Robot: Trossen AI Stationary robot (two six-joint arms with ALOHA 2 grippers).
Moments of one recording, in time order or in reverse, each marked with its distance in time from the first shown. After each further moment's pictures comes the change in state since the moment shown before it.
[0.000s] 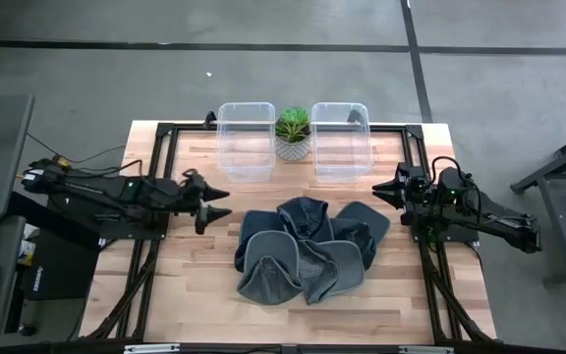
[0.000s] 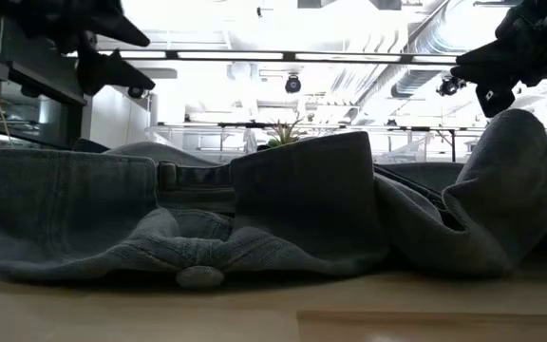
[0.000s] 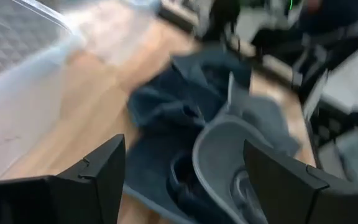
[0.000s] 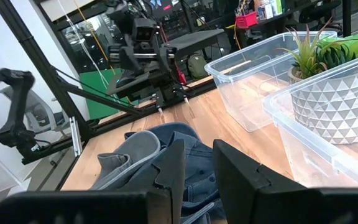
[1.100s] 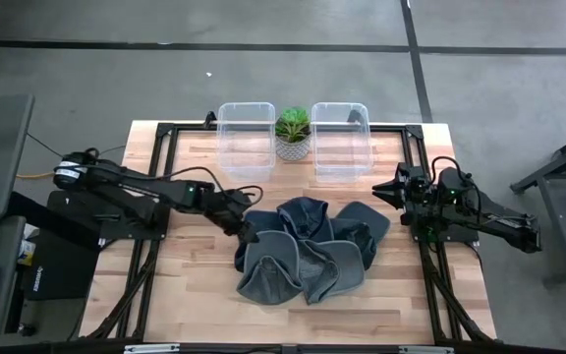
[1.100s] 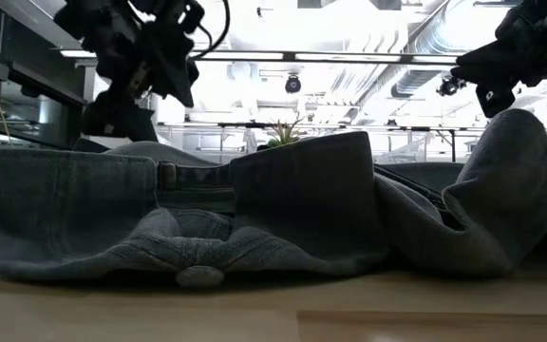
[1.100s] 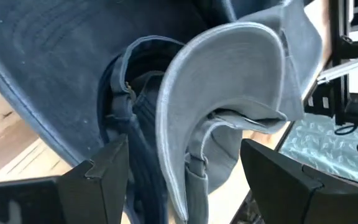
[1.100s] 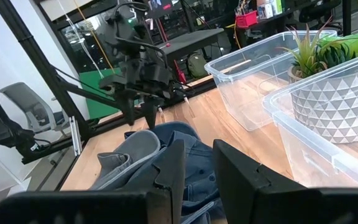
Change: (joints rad) left arm 0.083 0.660 0.255 -0.026 0.471 -0.607; right arm 0.000 0.000 0.000 -0.004 0.000 0.000
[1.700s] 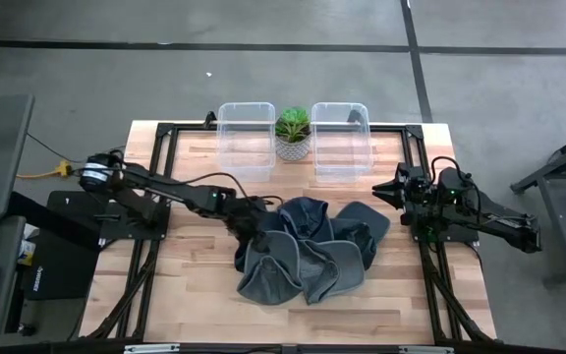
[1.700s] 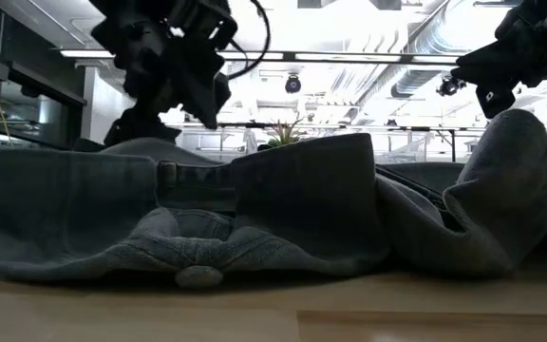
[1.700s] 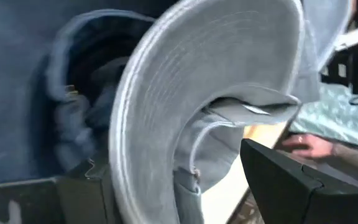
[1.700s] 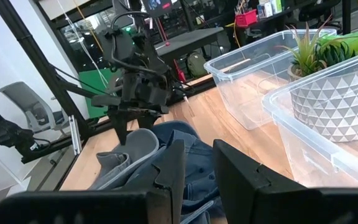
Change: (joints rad) left arm -0.004 0.237 0.145 0.022 0.133 0.076; right arm 0.000 0.000 0.000 -0.003 0.000 0.000
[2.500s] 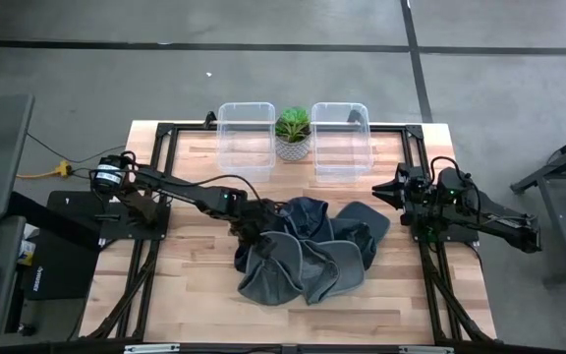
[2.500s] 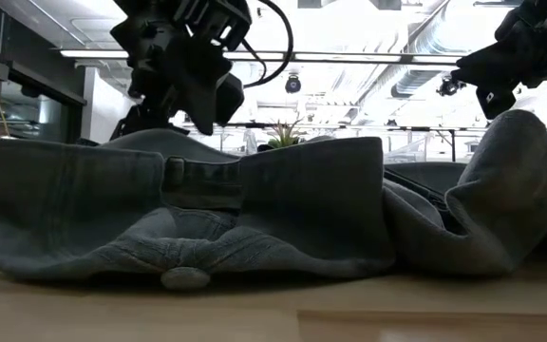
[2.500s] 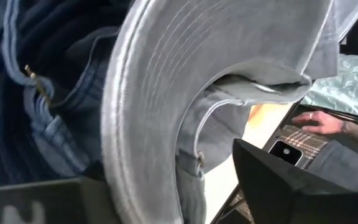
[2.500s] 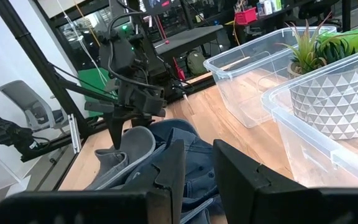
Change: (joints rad) left arm 0.000 0.082 0.096 -0.121 0.096 0.047; right arm 0.000 0.000 0.000 -0.008 0.000 0.000
